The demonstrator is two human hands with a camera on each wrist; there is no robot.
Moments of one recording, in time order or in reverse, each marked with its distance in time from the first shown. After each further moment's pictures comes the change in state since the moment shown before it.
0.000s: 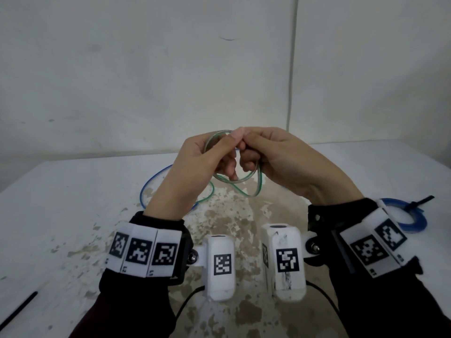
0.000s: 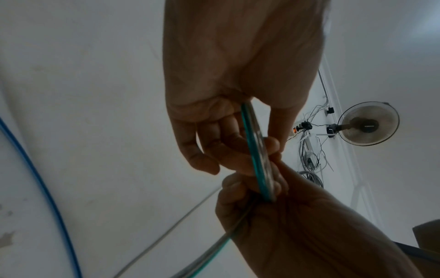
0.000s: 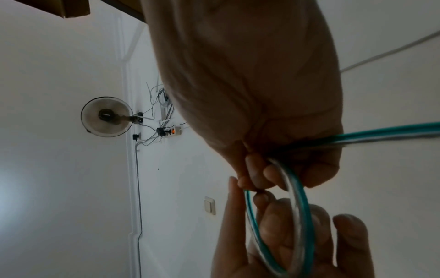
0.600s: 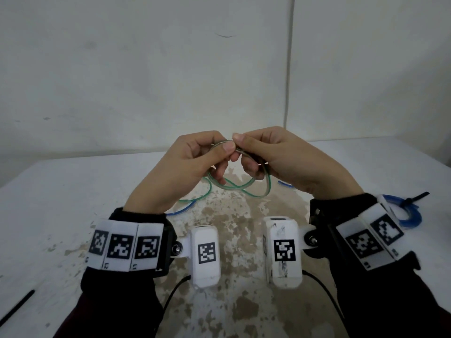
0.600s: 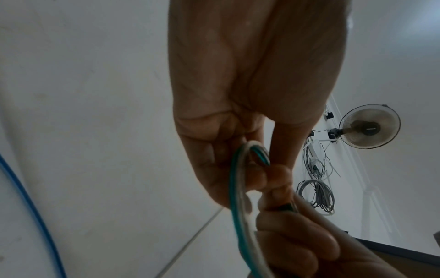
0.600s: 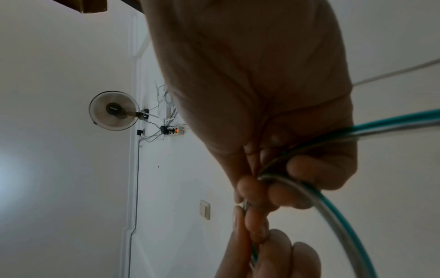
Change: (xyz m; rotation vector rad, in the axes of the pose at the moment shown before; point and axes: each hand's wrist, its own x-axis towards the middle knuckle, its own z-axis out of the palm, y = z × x) left_hand -0.007 0.008 -0.013 0.180 -0.162 0.009; right_hand -0.010 -0.008 -0.005 -0.200 -0.050 0.070
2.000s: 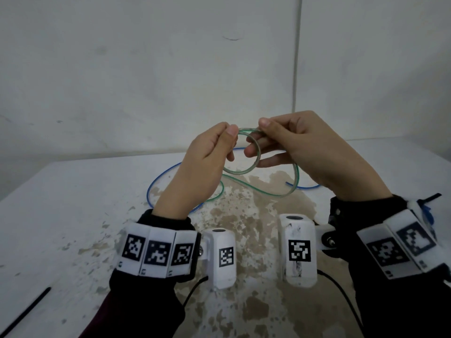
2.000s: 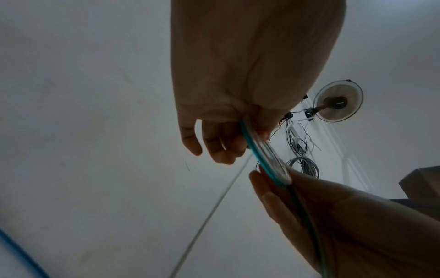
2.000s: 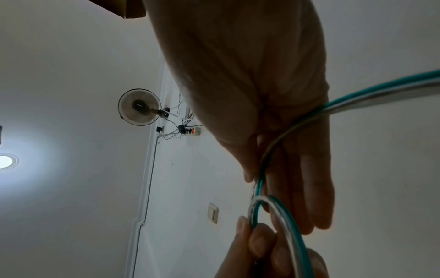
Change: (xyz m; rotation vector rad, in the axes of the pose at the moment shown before) left_hand 0.009 -0.006 0.009 0.256 0.217 0.156; right_hand -0.006 -0.012 -0.004 0.051 0.239 -0.051
